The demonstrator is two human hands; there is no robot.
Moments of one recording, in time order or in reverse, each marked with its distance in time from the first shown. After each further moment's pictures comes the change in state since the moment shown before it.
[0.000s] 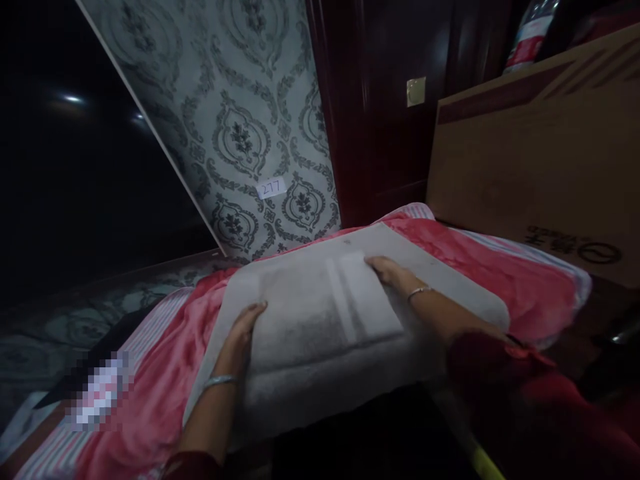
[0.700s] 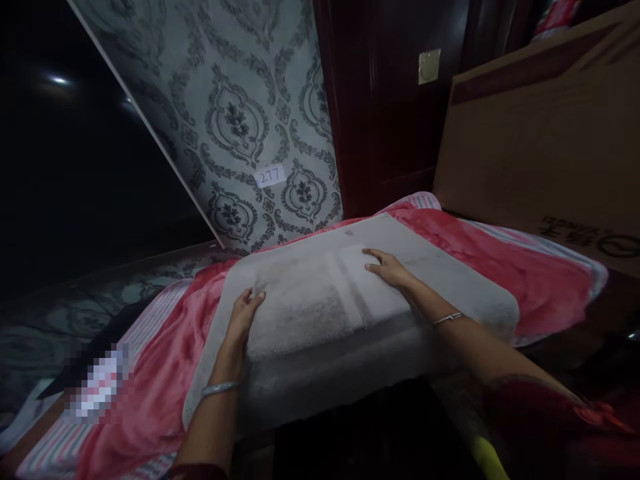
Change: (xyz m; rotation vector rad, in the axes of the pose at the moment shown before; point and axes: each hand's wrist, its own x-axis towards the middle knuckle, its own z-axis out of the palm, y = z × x) left_hand 0.042 -0.041 -0.004 0.215 0.106 0.310; right_hand 0.021 0.065 -0.016 -0.397 0.047 -0.497
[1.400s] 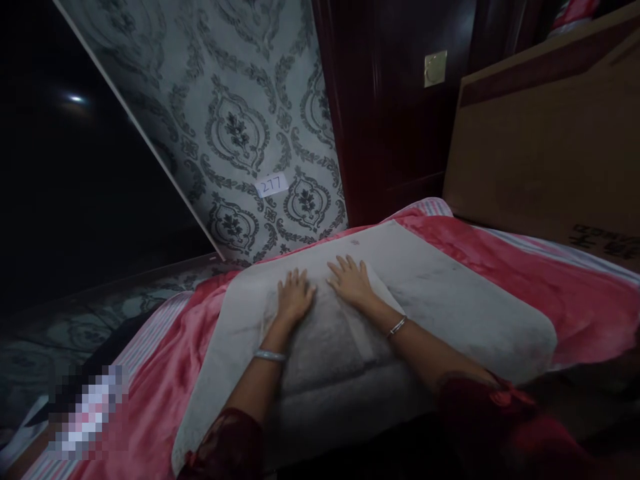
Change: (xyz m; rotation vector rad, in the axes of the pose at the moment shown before) left_hand 0.016 0.045 0.115 1.153 -0.269 0.390; right_hand 0.034 -0.059 0.097 -0.835 -0.057 -0.100
